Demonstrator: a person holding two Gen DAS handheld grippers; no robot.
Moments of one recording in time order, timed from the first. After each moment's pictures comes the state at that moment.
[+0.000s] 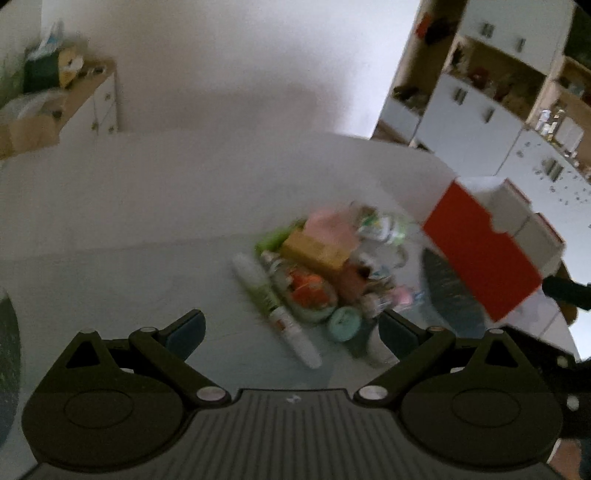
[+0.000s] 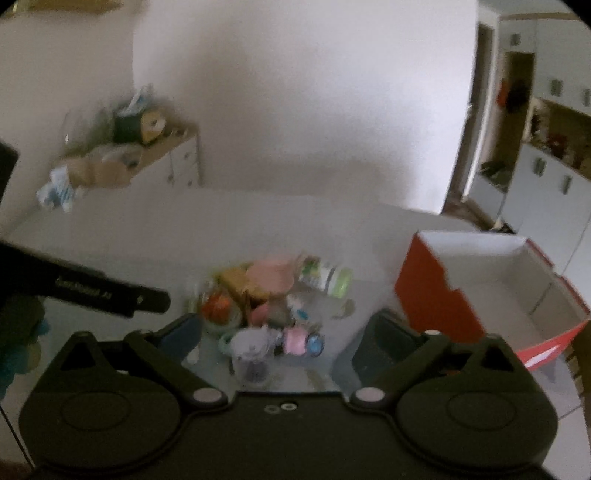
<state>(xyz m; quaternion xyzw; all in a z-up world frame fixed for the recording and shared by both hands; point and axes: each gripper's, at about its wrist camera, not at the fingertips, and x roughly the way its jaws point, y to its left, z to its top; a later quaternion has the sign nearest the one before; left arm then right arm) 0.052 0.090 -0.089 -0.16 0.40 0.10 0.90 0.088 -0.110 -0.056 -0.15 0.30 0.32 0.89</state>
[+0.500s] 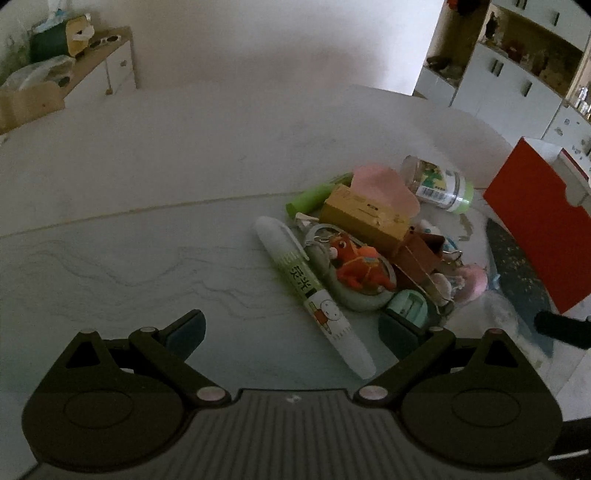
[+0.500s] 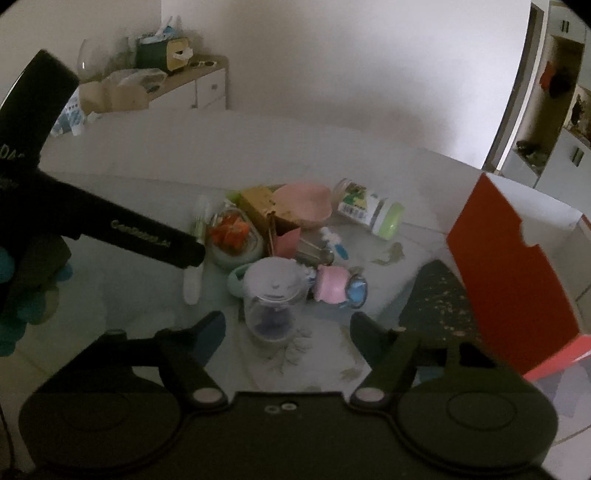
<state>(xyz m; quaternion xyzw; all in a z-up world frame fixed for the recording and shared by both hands) 0.093 0.100 -0.150 -0.14 0.45 0.14 0.87 0.101 -0.080 -0.122 -0.21 0.36 0.34 0.84</state>
